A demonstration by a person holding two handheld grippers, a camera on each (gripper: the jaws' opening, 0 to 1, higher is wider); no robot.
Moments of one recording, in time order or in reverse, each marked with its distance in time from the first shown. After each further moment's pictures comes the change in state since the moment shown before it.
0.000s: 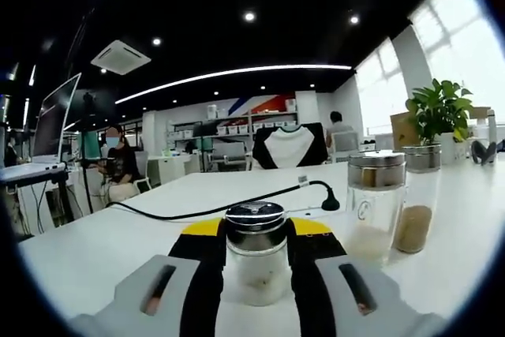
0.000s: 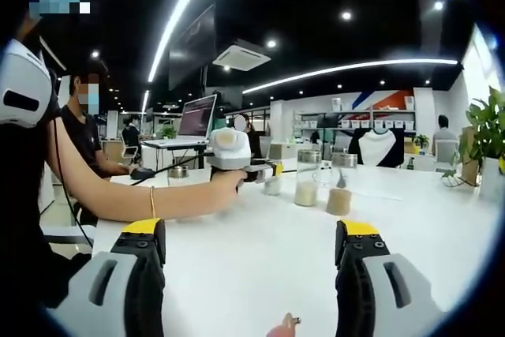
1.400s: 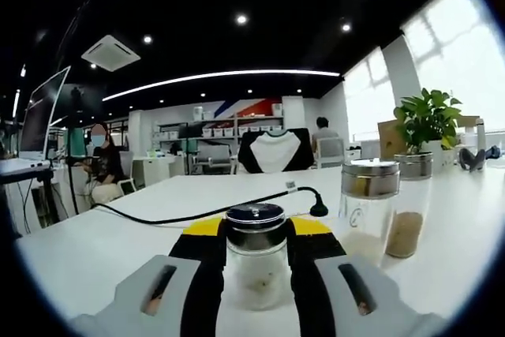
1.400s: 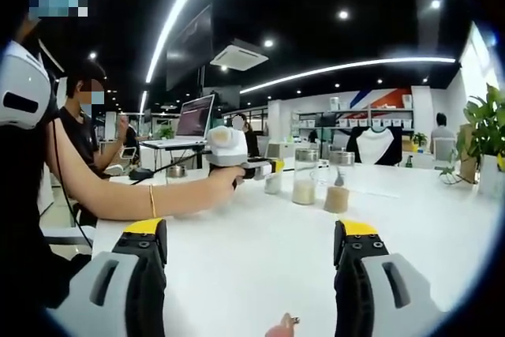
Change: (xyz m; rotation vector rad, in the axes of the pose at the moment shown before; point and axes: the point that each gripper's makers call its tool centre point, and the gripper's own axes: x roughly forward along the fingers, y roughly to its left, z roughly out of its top) left arm 0.007 -0.005 0.002 -0.017 -0.019 -0.073; right arm -0.002 -0.001 -0.002 0.008 0.001 -0.011
